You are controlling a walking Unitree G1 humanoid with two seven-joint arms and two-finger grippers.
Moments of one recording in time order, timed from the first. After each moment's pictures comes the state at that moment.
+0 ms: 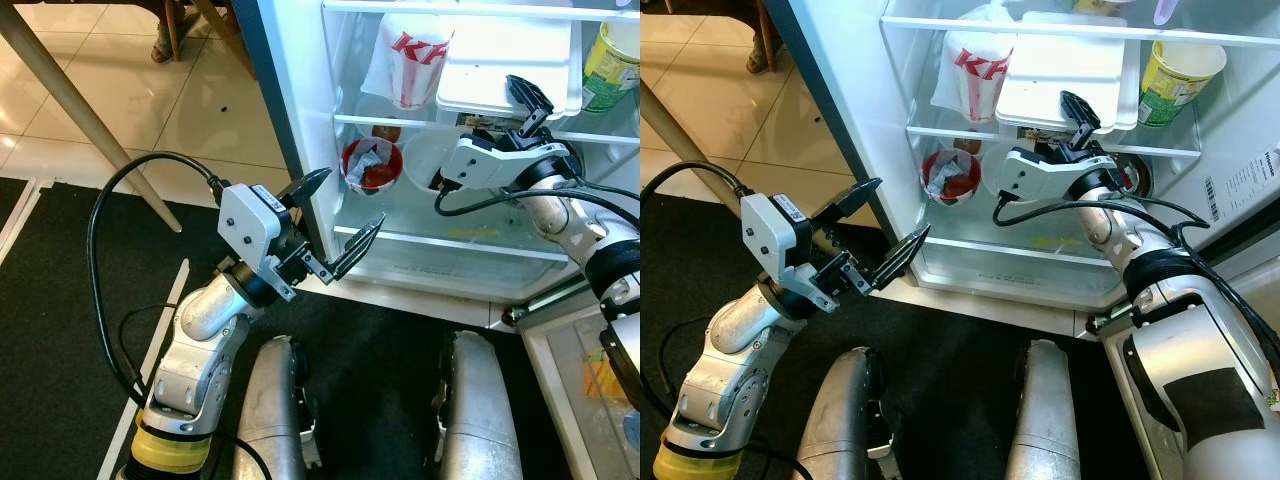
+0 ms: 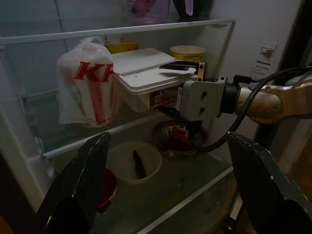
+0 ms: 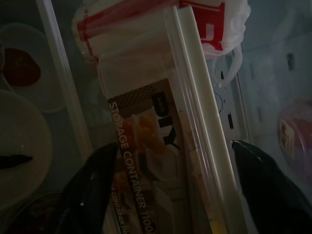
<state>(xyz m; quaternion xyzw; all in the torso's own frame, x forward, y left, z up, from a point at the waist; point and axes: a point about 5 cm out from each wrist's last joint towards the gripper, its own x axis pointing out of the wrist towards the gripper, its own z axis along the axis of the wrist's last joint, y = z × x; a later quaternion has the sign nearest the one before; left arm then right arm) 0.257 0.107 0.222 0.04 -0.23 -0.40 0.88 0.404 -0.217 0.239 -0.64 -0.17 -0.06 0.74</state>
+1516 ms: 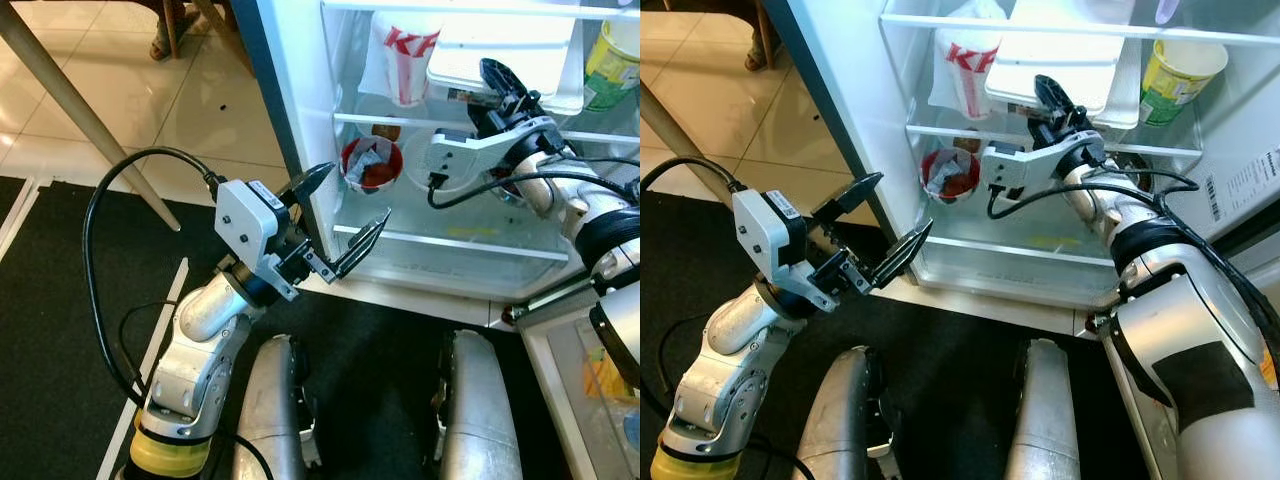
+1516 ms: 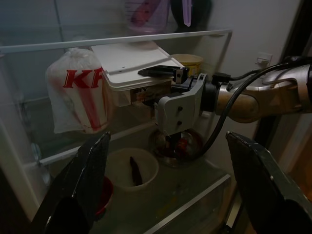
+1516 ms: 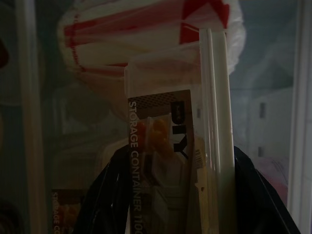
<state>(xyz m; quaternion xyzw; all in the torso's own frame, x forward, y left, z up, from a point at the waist) 0.250 0.104 0.229 0.03 -0.24 -0.41 0.88 0.415 -0.200 0.270 -0.74 -0.18 -0.08 0.64</state>
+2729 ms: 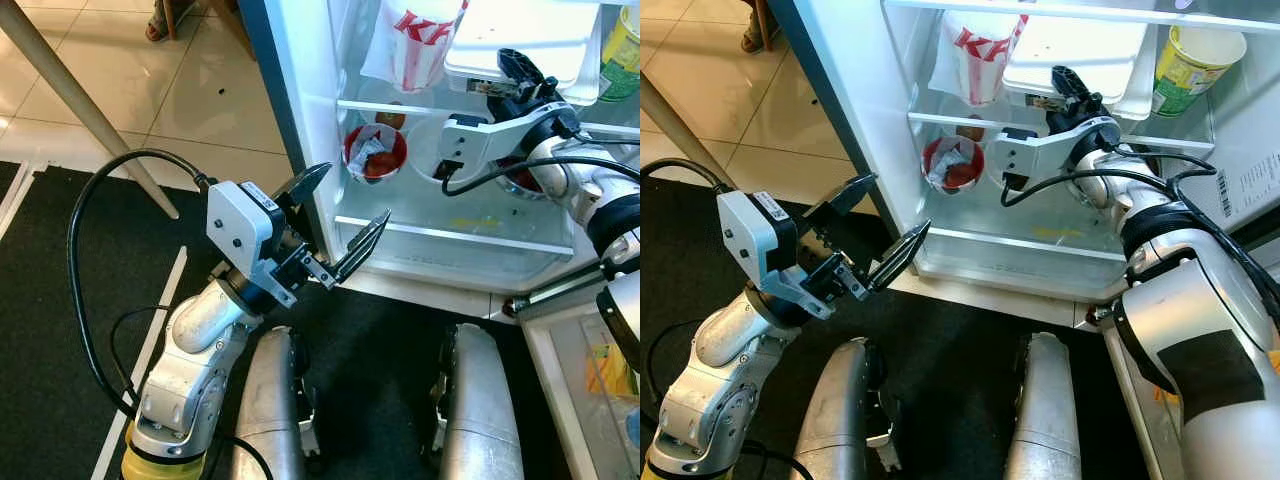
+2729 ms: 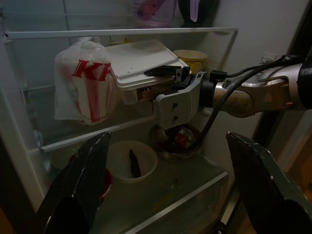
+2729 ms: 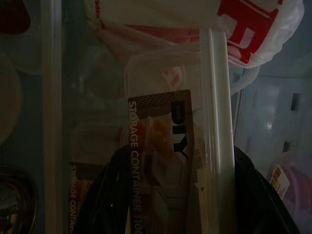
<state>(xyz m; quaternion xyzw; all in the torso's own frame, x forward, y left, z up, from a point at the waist) 0.239 0.104 0.236 0.02 -0.24 -0.40 0.88 0.417 -0.217 0.281 -0.75 -0.13 -0.10 0.64</state>
